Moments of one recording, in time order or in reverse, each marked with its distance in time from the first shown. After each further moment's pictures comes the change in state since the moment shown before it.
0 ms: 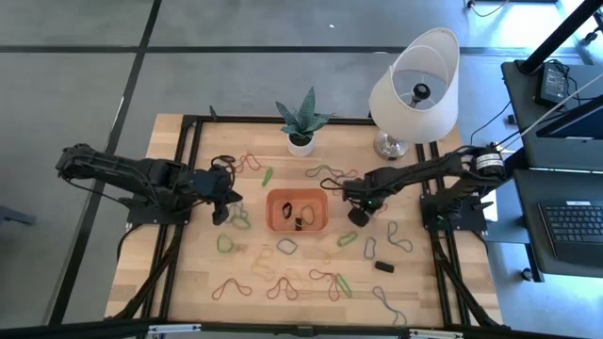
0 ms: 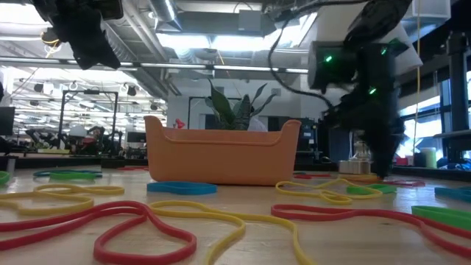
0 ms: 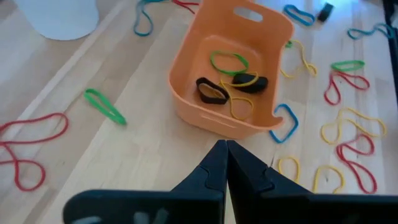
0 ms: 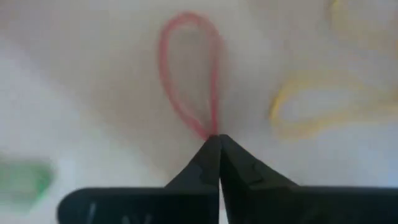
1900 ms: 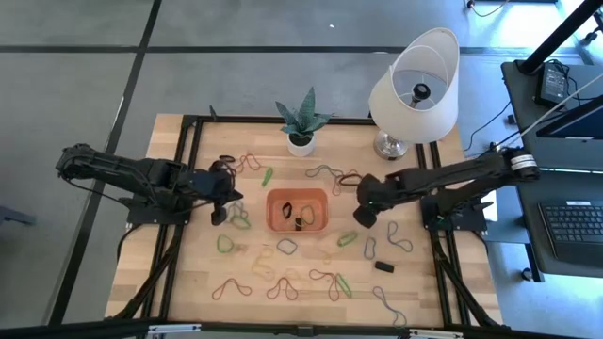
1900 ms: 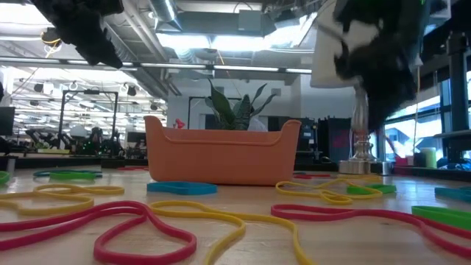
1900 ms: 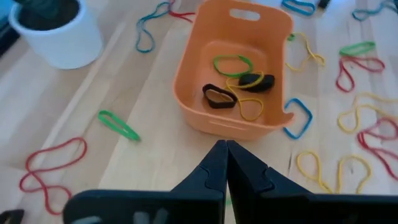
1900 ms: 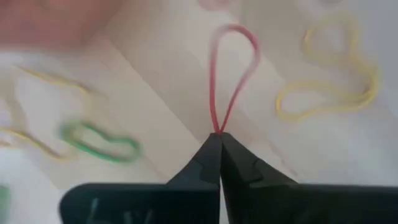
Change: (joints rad) left arm 0.000 0.000 0.000 0.006 -0.007 0.187; right arm 0.129 -0.301 0.012 -0.014 0.167 0.131
